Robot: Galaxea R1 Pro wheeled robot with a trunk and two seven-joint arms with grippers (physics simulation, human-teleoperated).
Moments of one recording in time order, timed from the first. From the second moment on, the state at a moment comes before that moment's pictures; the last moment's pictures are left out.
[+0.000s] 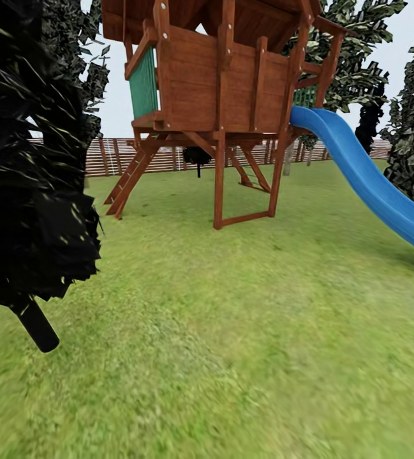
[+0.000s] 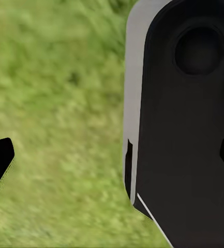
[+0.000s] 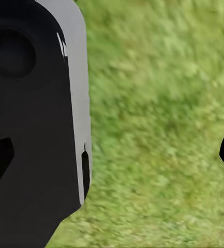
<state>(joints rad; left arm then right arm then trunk) 0.01 0.10 0.01 -0.06 0.00 0.01 -0.01 -0.06 -0.11 0.01 0.04 -0.01 -0.01 -0.02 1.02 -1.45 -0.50</state>
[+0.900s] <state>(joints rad) 0.01 0.10 0.01 -0.06 0.00 0.01 -0.01 -0.06 -0.11 0.01 0.04 -0.01 -0.01 -0.02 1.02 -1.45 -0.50</state>
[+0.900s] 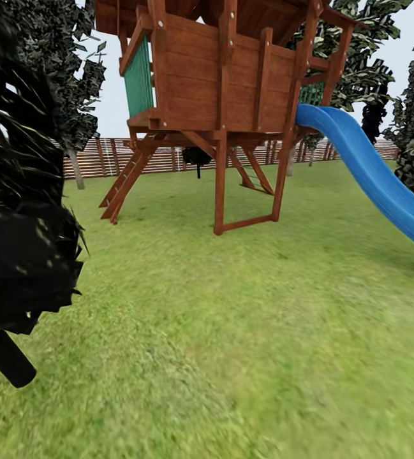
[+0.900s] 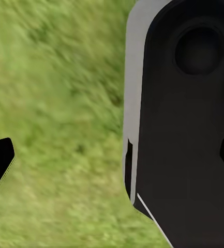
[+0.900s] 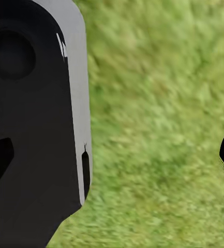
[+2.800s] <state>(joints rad) 0.01 0.10 0.01 -0.06 0.00 0.01 -0.01 -0.06 -0.11 0.01 0.04 -0.01 -0.01 -0.02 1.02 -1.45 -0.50</state>
